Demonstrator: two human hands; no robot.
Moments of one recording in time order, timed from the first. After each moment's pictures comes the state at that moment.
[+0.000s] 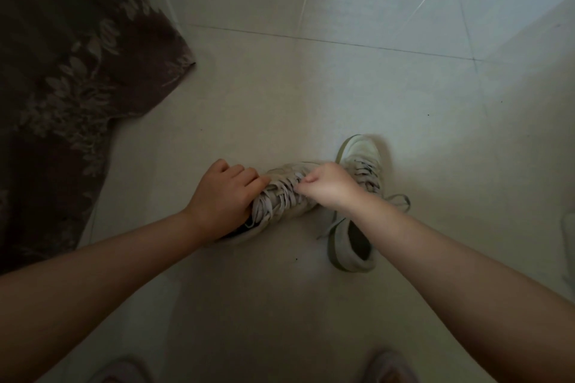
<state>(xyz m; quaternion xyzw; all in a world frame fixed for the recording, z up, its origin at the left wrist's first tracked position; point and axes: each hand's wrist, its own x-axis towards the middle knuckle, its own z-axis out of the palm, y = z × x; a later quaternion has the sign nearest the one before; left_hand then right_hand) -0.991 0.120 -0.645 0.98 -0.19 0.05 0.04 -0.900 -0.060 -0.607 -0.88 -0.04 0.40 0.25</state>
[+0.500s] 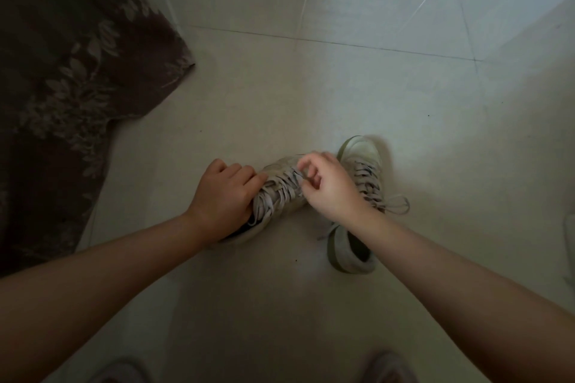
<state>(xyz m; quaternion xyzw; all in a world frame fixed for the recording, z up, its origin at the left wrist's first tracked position) -0.990 0.116 -0.646 0.99 -0.15 0.04 0.04 -0.909 -0.072 -0.621 -0.91 -0.19 0.22 0.30</state>
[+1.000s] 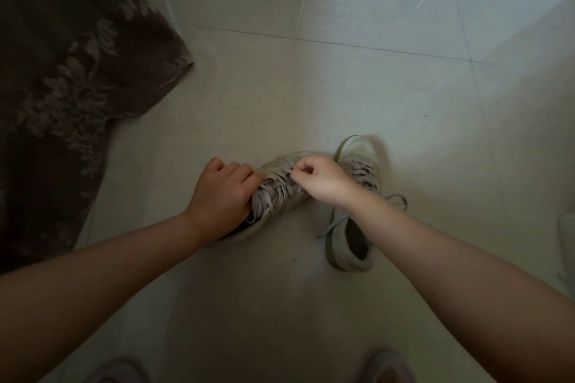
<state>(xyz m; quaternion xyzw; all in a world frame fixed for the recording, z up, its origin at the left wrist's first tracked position) -0.991 0.115 -0.645 0.99 -0.14 0.04 0.05 -0.895 -0.055 -0.609 -0.87 -0.08 0.37 0.33</state>
